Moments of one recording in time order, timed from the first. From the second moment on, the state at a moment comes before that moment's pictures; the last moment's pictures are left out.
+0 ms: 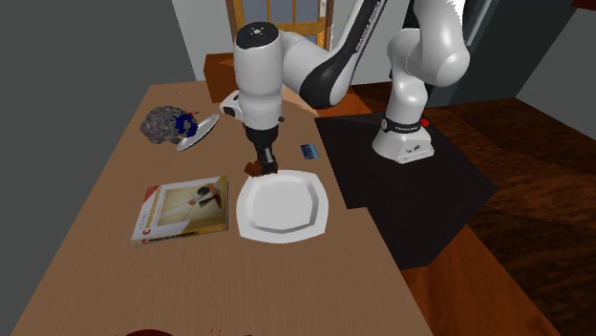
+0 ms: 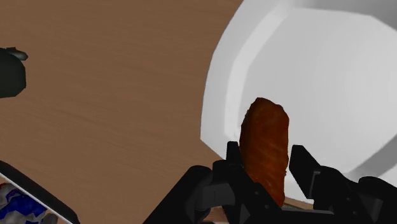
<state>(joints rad) 0.18 0.11 0.19 -2.36 -0.32 2.44 0.39</state>
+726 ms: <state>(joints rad) 0.25 0.12 0.25 -2.41 -0.34 2.47 0.55</state>
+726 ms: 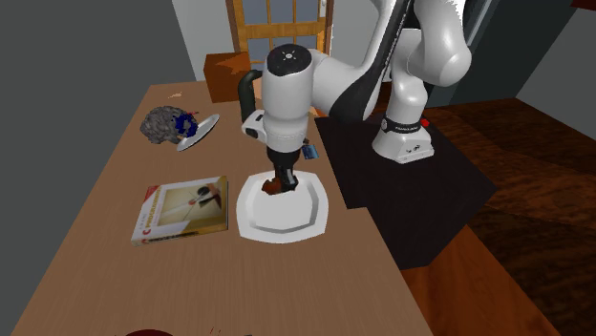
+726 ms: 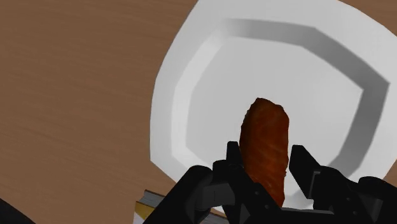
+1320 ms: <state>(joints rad) 0.27 0.24 0.22 -2.41 -0.44 2.57 0.64</state>
